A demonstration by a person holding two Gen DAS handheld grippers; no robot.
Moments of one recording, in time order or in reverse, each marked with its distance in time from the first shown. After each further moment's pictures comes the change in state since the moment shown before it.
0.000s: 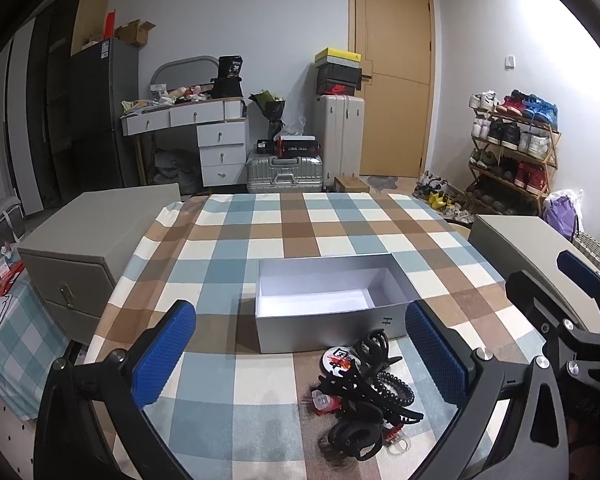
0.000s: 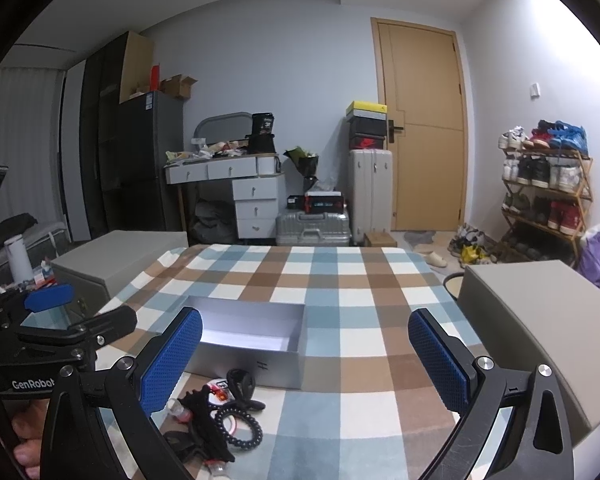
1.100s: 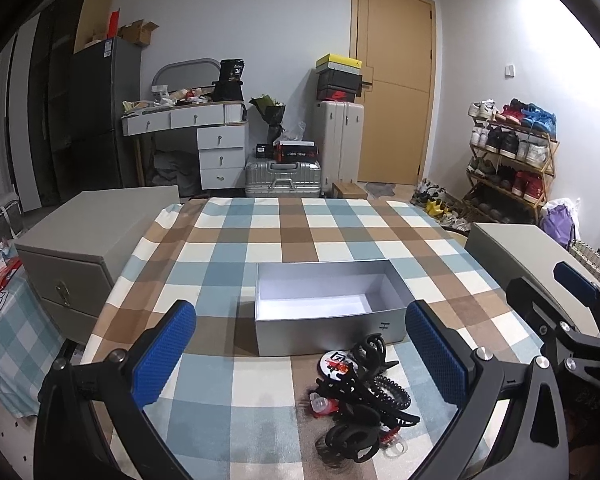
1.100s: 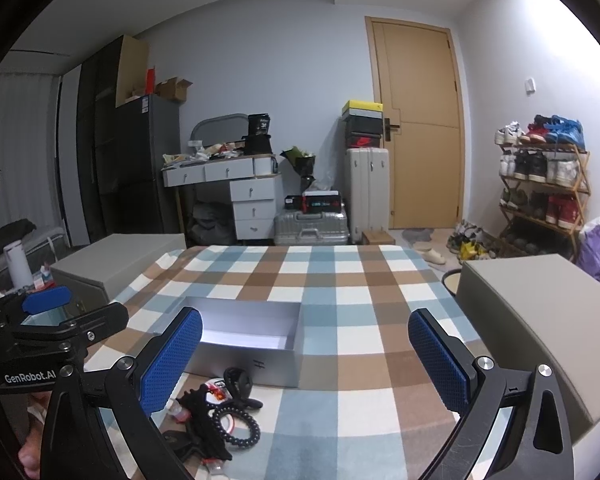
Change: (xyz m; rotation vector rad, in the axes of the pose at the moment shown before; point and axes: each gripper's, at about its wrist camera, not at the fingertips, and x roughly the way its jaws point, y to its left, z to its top) left arm -0.003 0.005 -0.001 -0.025 -0.020 -0.015; right arm 0.002 -0.005 -0.002 0.026 0.004 -0.004
